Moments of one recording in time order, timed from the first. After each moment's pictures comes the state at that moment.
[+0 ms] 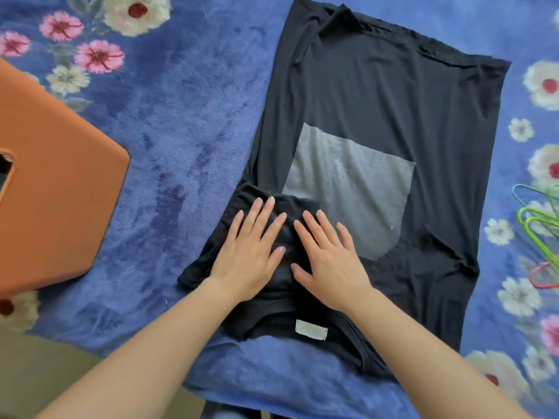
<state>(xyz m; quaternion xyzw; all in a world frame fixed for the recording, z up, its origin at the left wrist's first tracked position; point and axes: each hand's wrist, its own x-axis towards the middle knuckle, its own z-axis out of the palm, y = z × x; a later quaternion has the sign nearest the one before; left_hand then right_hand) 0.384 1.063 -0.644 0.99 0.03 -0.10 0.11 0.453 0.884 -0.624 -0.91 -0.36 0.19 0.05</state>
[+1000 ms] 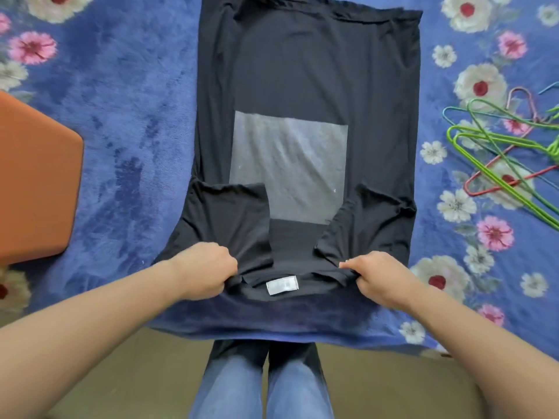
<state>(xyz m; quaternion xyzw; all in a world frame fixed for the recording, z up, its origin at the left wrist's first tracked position) 0.344 1.033 -0.566 0.85 -0.26 -0.45 -0.05 0.401 0.720 -0.568 -0.86 -0.27 0.43 0.02</state>
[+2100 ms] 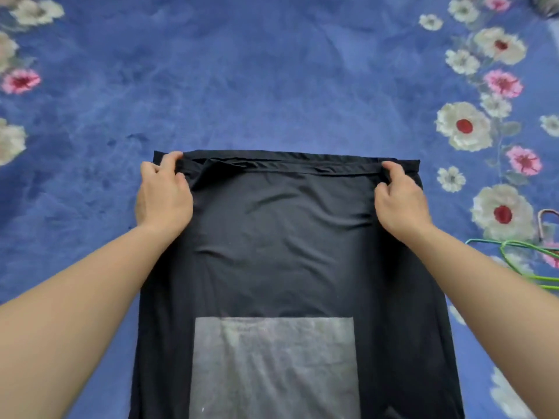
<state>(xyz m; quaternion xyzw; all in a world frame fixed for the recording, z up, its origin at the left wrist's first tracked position) 0.688 1.110 -0.634 0.93 0.30 0.00 0.23 0.754 0.776 -0.630 -0.96 0.07 0.11 0.23</state>
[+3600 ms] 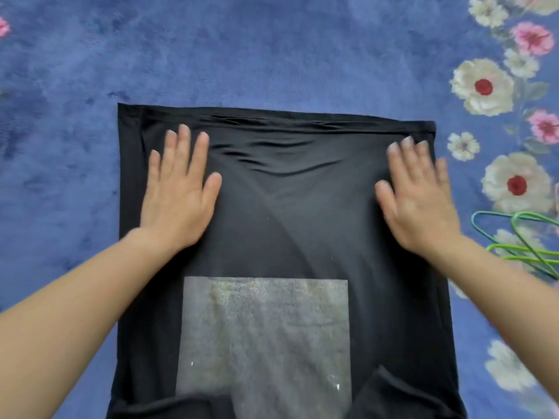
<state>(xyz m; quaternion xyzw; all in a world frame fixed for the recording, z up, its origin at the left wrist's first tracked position) 0.642 1.081 -0.661 0.99 0.08 -0.05 0.10 0.713 0.734 -0.651 -0.99 -0.13 0.06 0.03</state>
